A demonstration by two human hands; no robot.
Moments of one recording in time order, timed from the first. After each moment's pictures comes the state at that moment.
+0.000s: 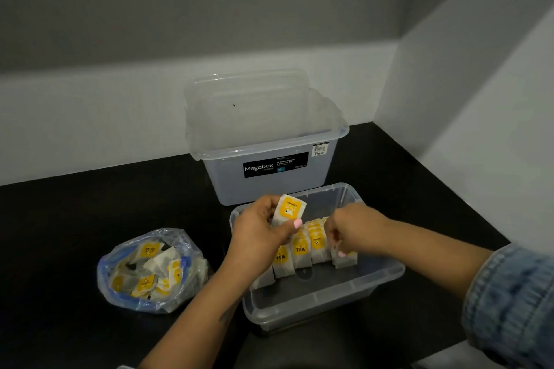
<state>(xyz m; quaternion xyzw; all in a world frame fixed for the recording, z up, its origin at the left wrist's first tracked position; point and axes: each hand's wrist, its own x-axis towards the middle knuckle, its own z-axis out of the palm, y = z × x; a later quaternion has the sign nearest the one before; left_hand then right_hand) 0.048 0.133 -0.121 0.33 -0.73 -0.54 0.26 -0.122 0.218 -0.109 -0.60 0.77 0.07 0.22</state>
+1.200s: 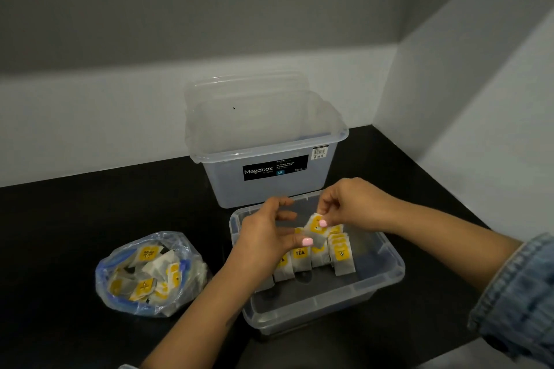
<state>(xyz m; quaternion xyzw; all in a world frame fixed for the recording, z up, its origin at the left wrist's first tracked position) 0.044 0.132 -0.116 0.32 -0.78 -0.51 0.18 -0.126 0.206 -0.072 -0.56 0.78 -0.11 0.25</state>
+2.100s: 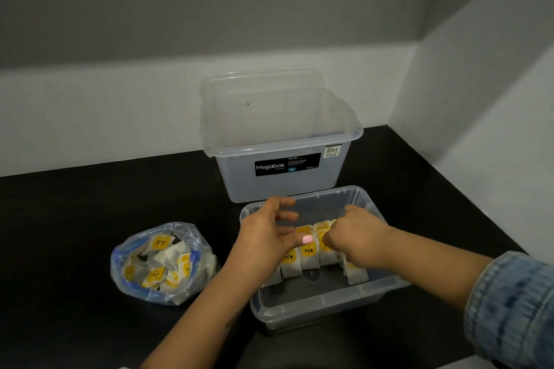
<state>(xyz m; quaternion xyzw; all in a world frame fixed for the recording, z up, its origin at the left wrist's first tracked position) 0.058 0.134 -0.116 0.34 -0.78 -0.49 0.21 -0.114 0.211 -0.119 -0.73 0.63 0.27 0.00</state>
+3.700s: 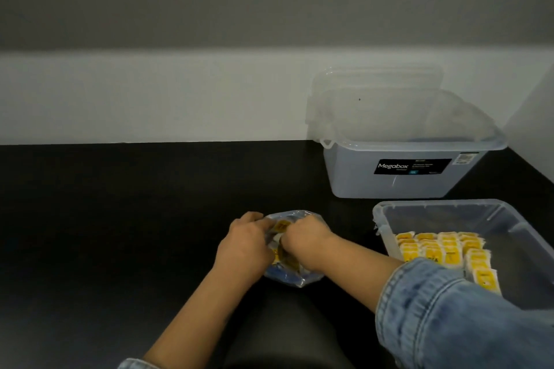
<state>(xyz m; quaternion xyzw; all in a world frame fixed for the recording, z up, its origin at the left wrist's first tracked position) 0.247 0.037 -0.138 0.53 -0.81 -0.24 0.02 0.126 0.054 -0.129 -0.75 0.55 0.35 0.08</state>
